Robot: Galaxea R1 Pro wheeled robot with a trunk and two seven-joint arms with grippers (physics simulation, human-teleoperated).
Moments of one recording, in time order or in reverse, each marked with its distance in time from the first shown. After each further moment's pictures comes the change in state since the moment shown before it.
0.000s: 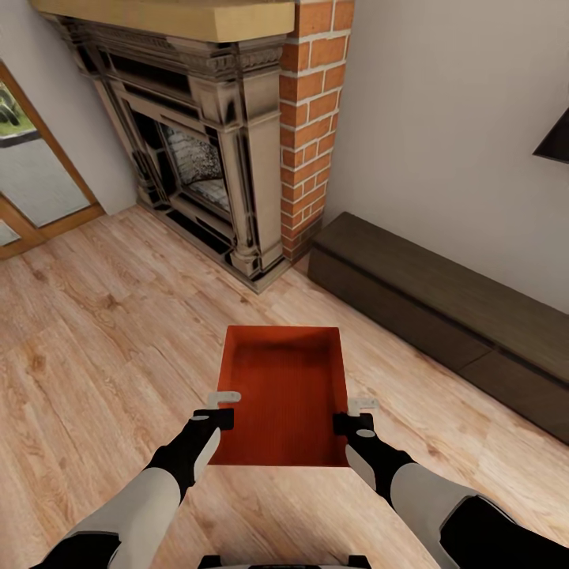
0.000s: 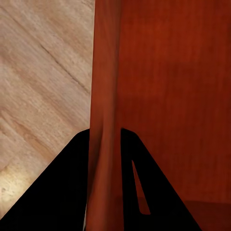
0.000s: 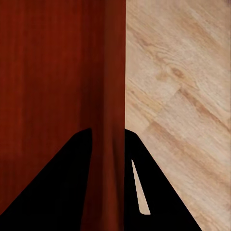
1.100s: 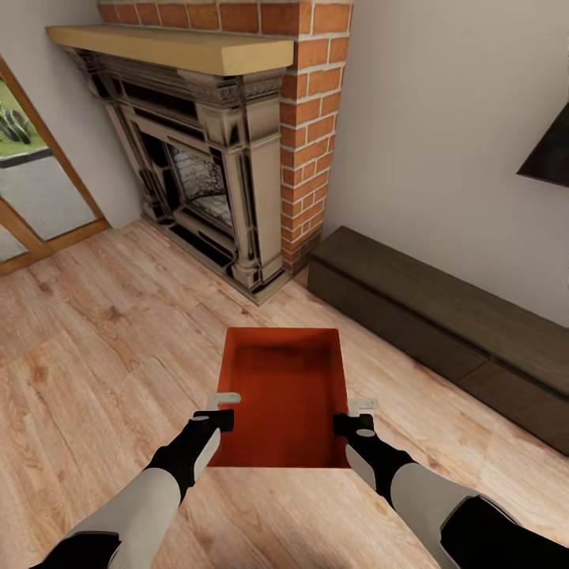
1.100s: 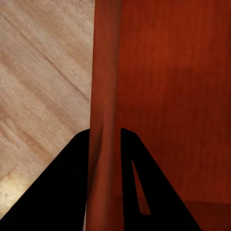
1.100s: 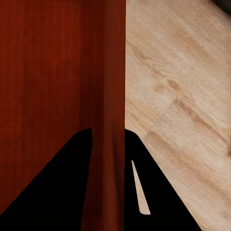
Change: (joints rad) left arm 0.000 -0.001 0.004 0.005 0.000 0.011 0.000; right arm 0.001 -0.002 0.000 -0.005 0.002 0.021 0.000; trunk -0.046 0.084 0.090
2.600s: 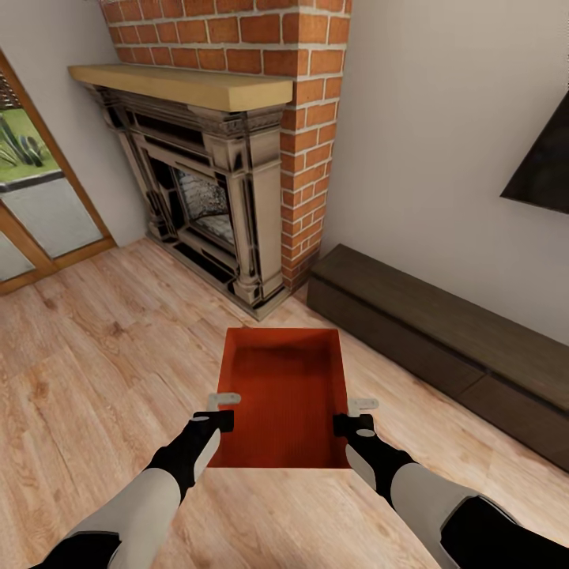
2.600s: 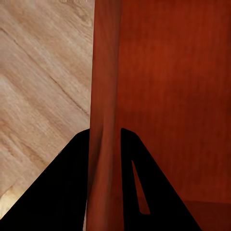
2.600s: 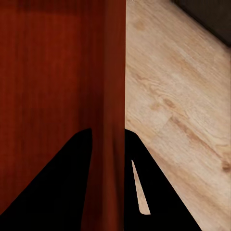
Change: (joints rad) left arm 0.000 0.000 0.001 0.004 0.000 -0.001 0.000; right arm 0.000 0.000 0.001 0.000 0.001 0.003 0.000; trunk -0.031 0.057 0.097
